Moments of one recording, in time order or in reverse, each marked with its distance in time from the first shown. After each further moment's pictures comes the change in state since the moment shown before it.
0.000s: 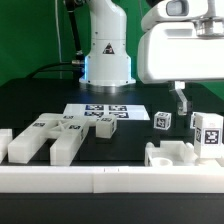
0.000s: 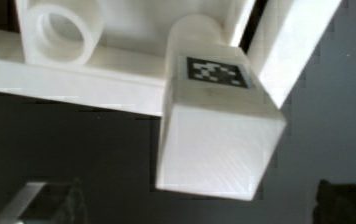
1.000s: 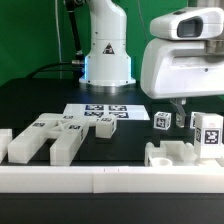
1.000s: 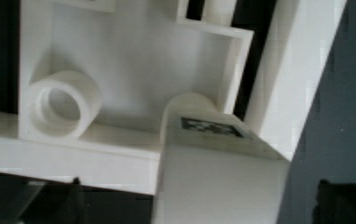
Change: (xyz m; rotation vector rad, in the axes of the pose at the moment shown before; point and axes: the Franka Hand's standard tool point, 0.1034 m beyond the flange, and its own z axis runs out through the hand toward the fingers) arm -0.006 -0.004 0.015 0.022 -0.282 0.015
